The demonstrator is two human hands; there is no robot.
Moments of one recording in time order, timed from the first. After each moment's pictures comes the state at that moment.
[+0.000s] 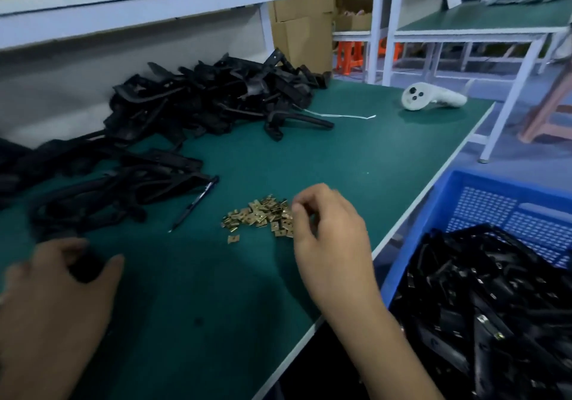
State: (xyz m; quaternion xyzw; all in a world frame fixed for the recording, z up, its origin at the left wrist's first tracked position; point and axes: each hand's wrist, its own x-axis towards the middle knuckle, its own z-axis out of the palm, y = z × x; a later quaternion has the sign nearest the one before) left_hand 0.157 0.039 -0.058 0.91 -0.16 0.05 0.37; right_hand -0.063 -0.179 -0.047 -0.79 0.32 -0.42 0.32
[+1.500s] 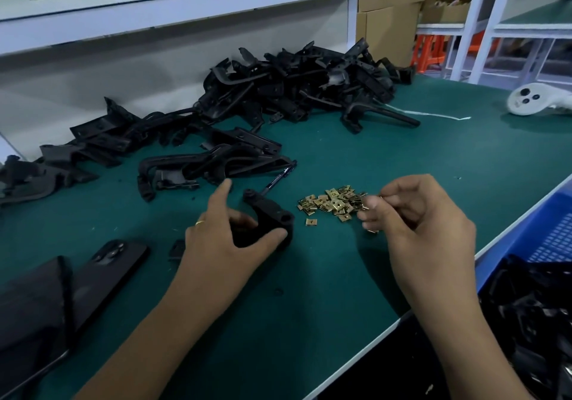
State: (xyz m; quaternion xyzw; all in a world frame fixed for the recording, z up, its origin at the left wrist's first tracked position) left_hand 0.092 0.014 -0.030 0.87 -0.29 -0.05 0.39; right_hand -0.055 -0.177 -0.047 -0.67 0.23 -0.49 0.50
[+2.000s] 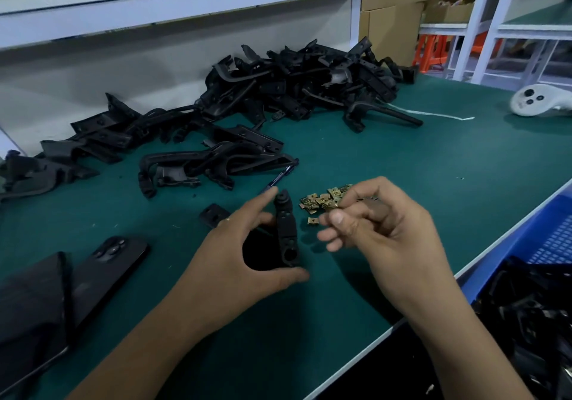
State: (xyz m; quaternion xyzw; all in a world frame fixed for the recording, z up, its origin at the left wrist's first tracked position) left_hand 0.082 0.023 -0.029 0.81 -0.42 -0.11 0.40; right_hand -0.046 -0.156 -0.037 -0.63 0.07 -0.36 0.69
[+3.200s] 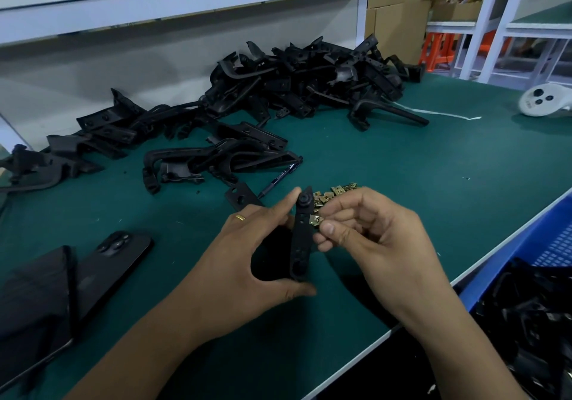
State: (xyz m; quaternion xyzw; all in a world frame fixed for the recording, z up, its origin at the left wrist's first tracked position) left_hand 0.077 0.026 -0.028 0.79 -0.50 -0.06 0.35; right_hand -0.043 -0.151 -0.039 -0.68 0.05 -0.32 0.65
